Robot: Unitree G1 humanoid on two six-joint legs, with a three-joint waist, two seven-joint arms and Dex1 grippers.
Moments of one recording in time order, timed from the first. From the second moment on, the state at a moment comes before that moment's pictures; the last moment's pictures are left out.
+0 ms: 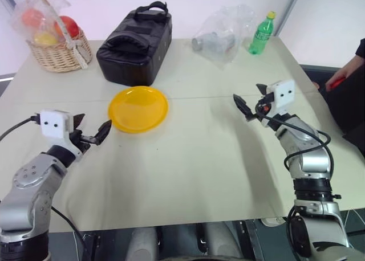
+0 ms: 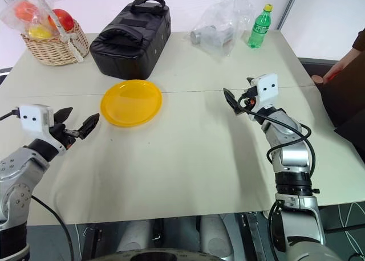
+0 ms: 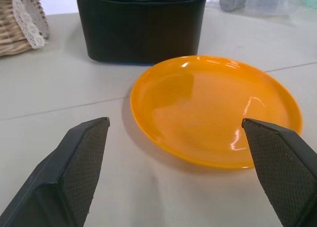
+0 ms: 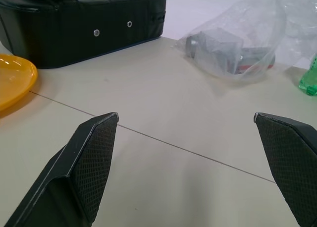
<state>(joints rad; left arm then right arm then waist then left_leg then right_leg) -0.01 0.55 0.42 -0.44 -0.54 0.61 -0.37 -0.47 -0.44 -0.16 0.10 0.25 0.24 0.49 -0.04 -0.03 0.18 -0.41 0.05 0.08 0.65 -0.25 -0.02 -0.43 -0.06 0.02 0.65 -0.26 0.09</state>
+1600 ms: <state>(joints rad) -0.07 0.58 0.41 -0.41 -0.55 0.60 -0.38 -0.48 -0.41 -0.13 0.15 0.24 0.19 0.48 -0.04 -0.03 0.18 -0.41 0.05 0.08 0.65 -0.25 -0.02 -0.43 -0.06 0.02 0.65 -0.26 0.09</state>
